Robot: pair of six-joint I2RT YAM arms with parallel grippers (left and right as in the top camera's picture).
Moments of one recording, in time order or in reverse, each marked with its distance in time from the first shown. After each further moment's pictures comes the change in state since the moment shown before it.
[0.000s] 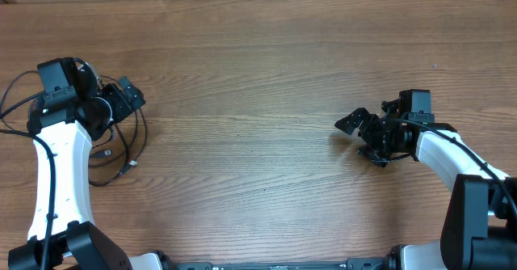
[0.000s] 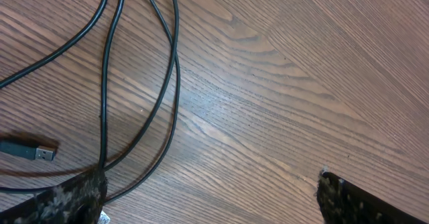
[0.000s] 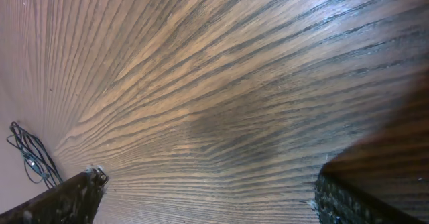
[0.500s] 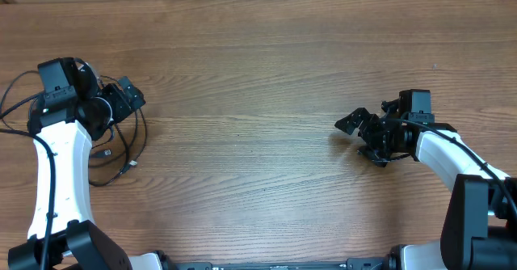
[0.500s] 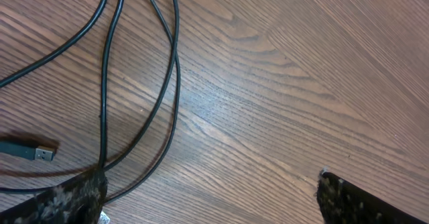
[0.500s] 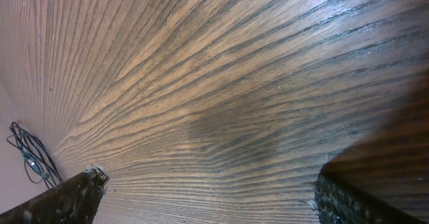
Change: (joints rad) left arm 0.000 0.007 0.000 0.001 0.000 0.000; right arm 0.000 0.000 0.000 0.000 0.000 0.000
